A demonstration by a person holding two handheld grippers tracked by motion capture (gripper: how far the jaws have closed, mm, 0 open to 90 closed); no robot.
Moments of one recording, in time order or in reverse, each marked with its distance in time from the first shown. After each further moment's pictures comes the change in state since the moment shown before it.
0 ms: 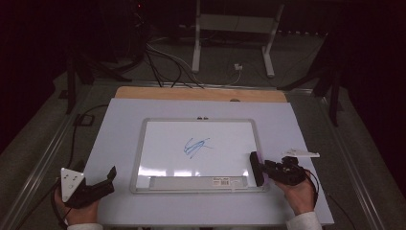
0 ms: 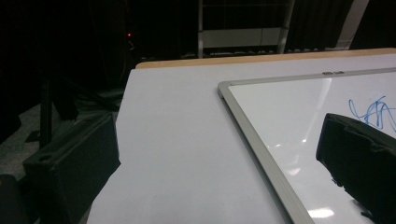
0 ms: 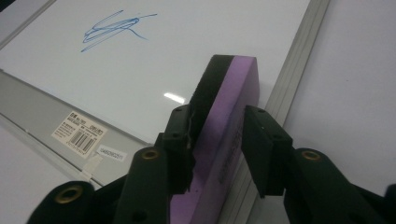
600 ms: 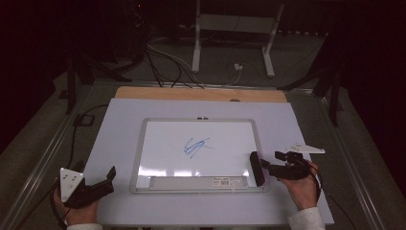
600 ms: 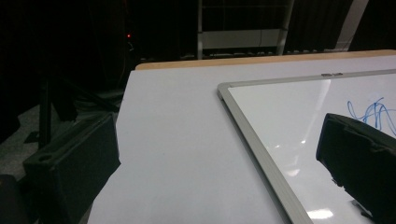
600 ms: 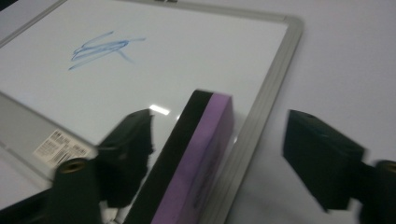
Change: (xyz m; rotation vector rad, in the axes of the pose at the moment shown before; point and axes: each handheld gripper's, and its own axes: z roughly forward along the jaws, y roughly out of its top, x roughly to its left) left arm 0.001 0.001 -0.001 -0.006 -0.002 -0.001; right arm -0.004 0.015 -0.010 -0.061 -0.053 -0.064
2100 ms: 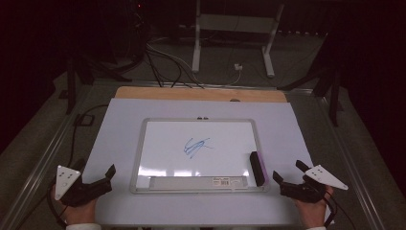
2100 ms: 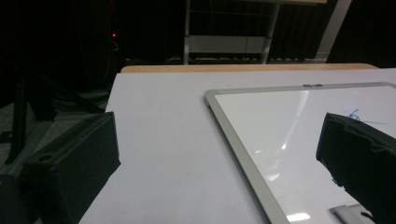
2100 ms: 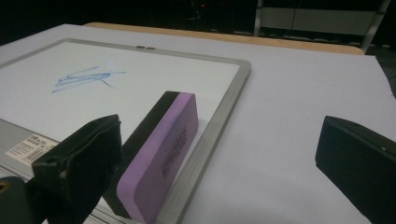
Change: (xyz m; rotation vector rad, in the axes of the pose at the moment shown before) left arm 0.006 0.006 0.000 -0.015 -0.062 -0.051; right arm -0.001 -0.059 -0.036 -0.304 -0.124 -0.044
